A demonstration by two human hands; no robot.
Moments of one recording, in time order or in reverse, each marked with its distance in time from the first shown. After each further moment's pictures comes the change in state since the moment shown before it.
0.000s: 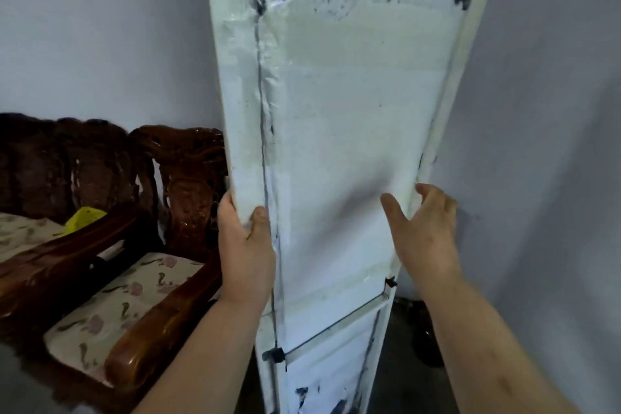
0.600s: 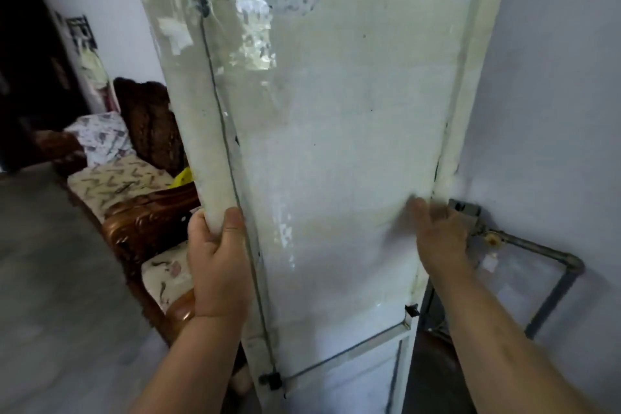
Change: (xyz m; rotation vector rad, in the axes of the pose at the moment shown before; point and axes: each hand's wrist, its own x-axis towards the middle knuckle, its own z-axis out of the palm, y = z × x) left_hand 0.035 -0.030 -0.030 0.014 0.501 -0.008; right_hand 0.118 0.044 0.138 0.229 -0.261 0.062
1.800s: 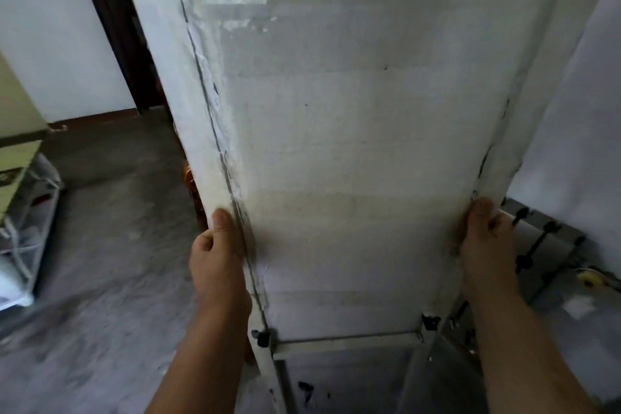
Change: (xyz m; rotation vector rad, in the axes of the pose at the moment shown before) left_hand -0.037 -0.051 0.016 0.143 0.440 -0.191; right_hand 0.068 0.032 0.014 0.218 -0.278 0.019
